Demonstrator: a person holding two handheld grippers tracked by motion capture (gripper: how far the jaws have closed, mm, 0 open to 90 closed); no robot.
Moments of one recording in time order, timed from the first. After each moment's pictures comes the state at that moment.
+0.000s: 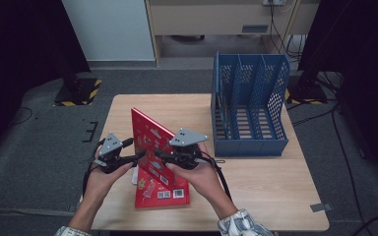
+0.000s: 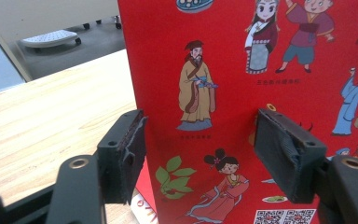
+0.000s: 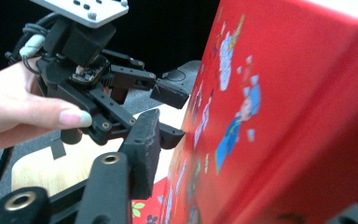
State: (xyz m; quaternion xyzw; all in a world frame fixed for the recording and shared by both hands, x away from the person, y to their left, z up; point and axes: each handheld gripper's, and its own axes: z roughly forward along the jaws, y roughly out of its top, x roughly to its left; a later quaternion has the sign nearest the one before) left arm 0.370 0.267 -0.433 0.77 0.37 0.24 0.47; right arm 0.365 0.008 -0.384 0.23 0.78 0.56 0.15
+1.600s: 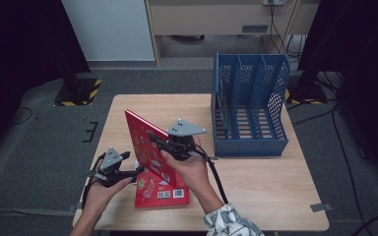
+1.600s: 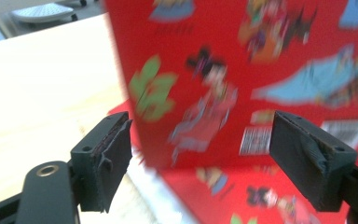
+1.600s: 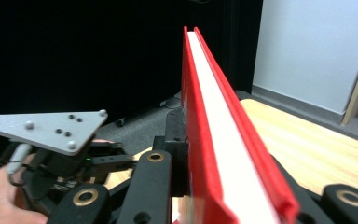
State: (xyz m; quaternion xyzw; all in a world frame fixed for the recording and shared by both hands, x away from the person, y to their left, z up) left arm 0.345 0.281 -0.474 0.78 0.39 0.22 0.44; right arm 0.379 0.023 -0.372 0.27 0.73 0.61 0.15
